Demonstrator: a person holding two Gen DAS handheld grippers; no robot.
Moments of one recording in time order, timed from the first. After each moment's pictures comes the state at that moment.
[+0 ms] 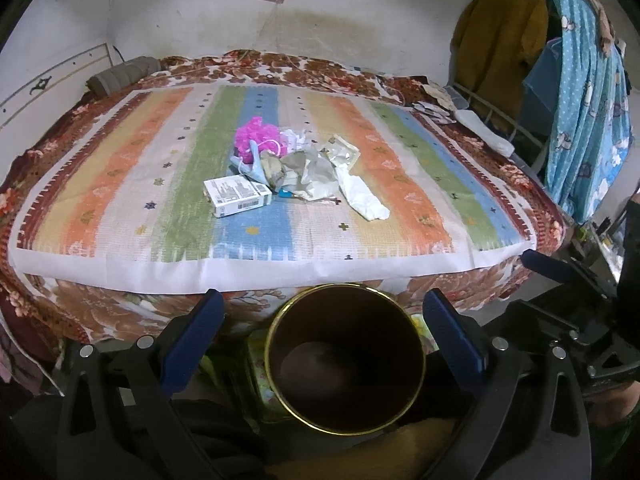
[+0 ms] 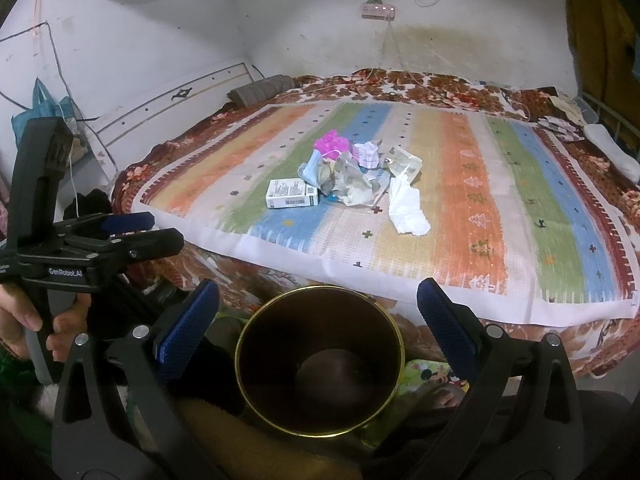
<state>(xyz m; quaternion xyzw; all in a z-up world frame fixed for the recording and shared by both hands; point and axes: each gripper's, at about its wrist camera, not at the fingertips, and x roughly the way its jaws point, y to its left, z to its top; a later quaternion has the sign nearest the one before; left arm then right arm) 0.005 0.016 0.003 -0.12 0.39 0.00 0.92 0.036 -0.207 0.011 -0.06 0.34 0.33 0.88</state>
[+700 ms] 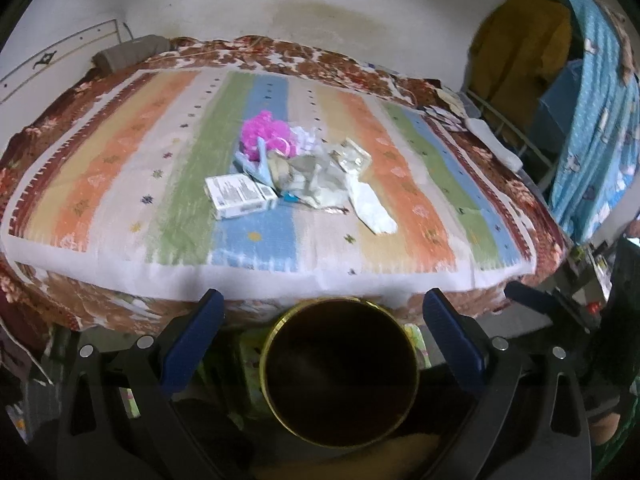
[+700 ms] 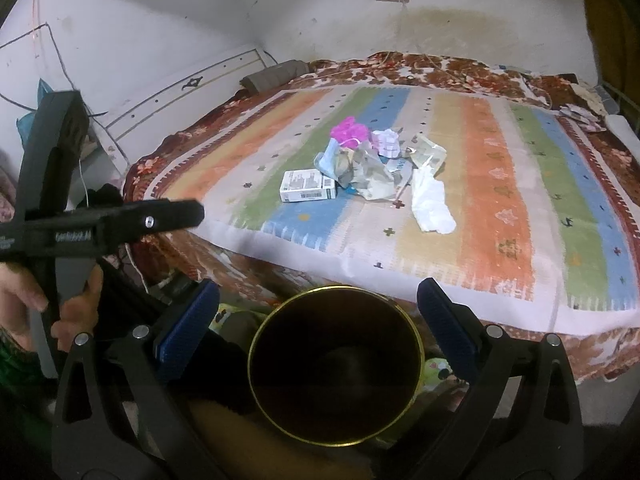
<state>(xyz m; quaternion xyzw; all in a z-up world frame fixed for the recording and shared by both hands) 0.040 0.034 0.007 -0.15 0.40 0.01 0.90 0.068 -0.180 0.004 -0.05 0.37 0.36 0.85</state>
